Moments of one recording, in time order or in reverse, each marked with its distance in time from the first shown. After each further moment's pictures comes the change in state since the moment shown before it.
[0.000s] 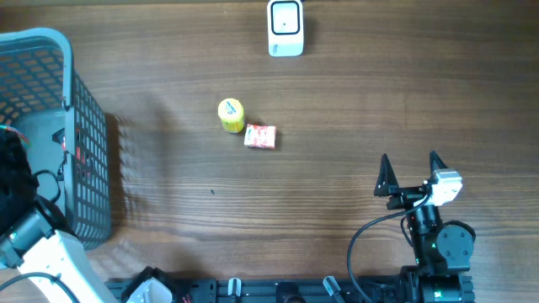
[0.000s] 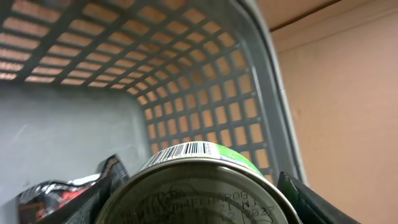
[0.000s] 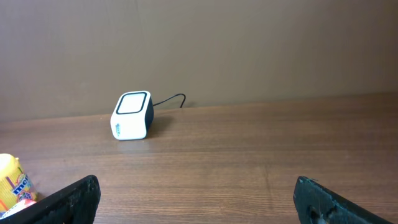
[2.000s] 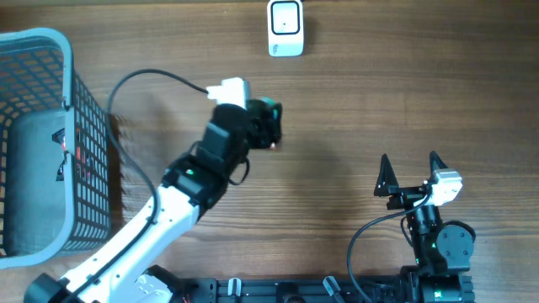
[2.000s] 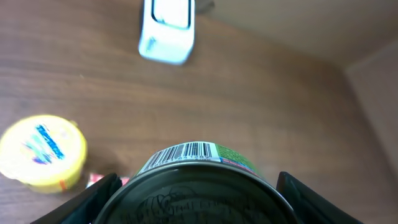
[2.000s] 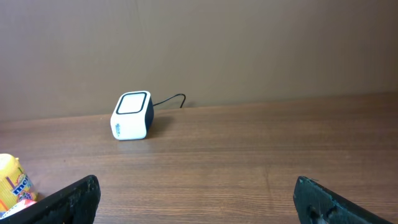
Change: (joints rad) left arm -1.407 0.261 0.002 0.097 -0.183 0.430; right arm 0.000 0.000 0.000 0.000 0.000 0.000
